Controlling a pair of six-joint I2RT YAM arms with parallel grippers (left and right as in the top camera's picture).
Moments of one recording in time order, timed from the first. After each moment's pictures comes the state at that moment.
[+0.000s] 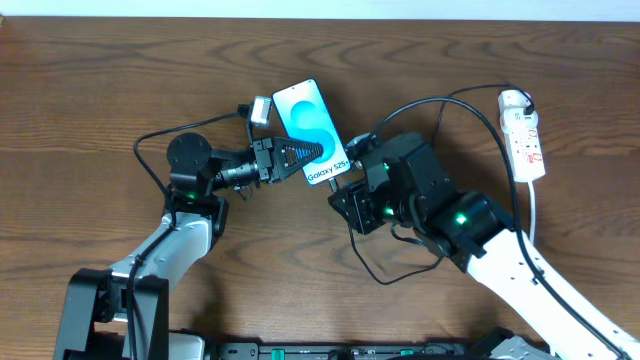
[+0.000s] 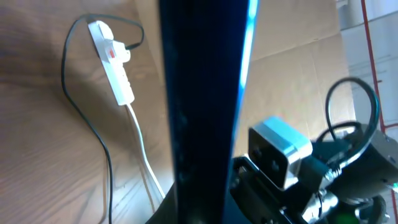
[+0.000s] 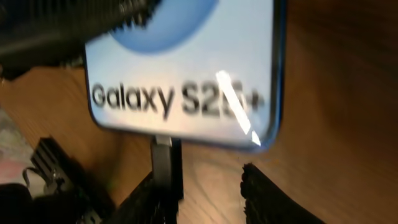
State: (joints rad) left arm -0.15 1.52 0.61 1.00 1.20 -1.32; right arm 0.65 1.28 1.04 -0.59 -0.31 0.32
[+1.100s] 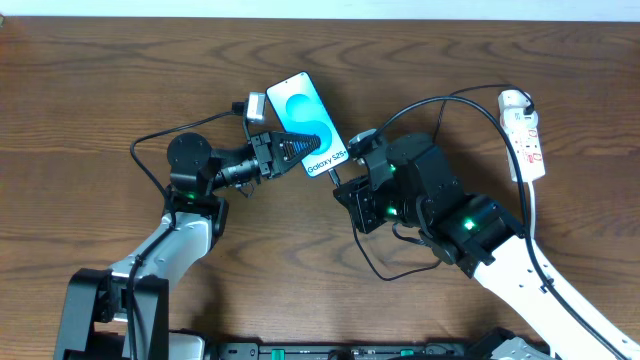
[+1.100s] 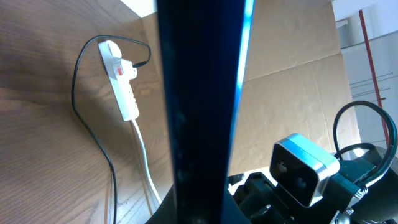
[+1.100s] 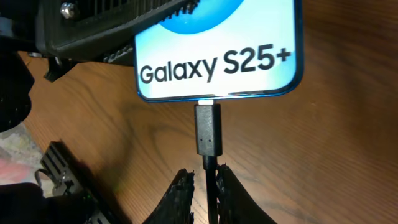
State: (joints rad) left arm -0.15 1.52 0.61 0.99 1.11 -1.33; right arm 0.65 1.25 1.04 -0.56 -0.32 0.32
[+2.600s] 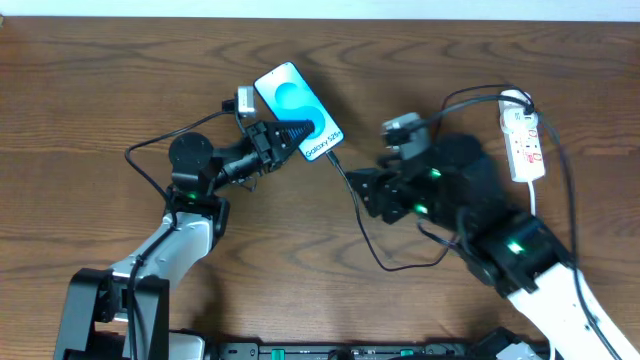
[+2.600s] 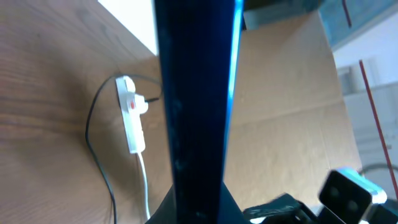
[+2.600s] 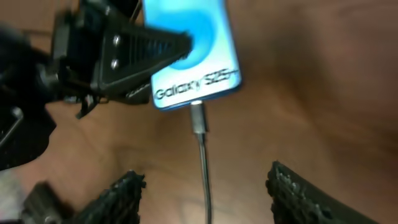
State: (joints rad) left arm -0.16 1.52 0.61 0.98 0.93 -1.38; right arm 0.57 1.09 1.04 -0.53 -0.22 0.29
